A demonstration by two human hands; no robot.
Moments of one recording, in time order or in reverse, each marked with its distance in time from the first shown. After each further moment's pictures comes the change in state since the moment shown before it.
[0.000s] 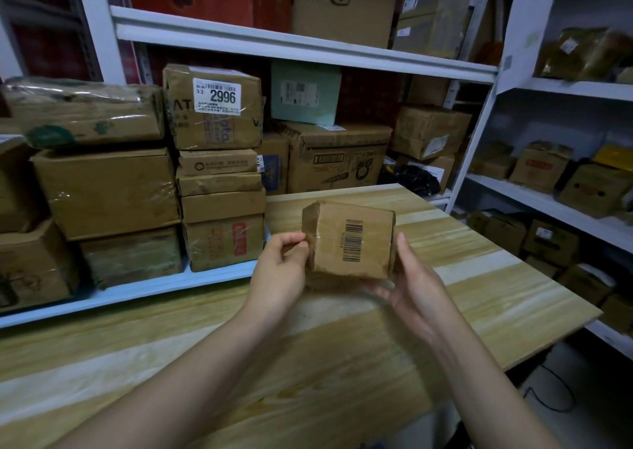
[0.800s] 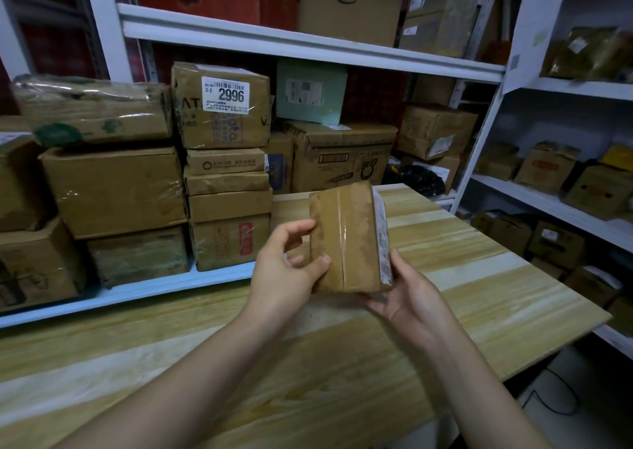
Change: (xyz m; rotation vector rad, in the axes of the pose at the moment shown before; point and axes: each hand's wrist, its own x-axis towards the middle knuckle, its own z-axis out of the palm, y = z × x) left_hand -0.010 0.006 -0.012 -0.040 -0.109 0.159; right_hand 0.016 0.024 -0.004 0.158 -0.008 0.156
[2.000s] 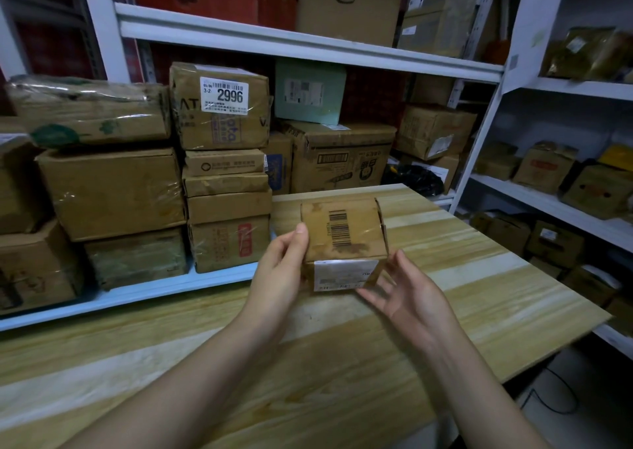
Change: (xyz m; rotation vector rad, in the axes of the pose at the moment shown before) left_hand 0.004 0.001 0.001 -0.097 0.048 -0.206; right_hand 0.000 0.003 -0.008 0.095 -0.039 -0.075
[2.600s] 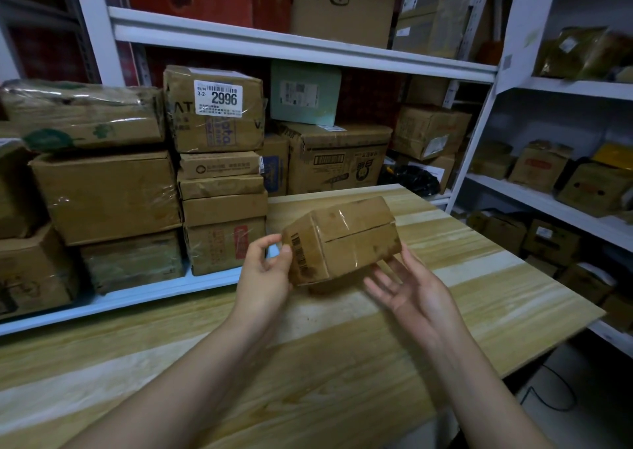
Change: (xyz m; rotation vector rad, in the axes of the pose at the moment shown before) left_hand 0.010 -0.014 -0.010 0.031 0.105 -0.043; right_hand -0.002 -0.011 -0.003 0.110 0.142 -0.016
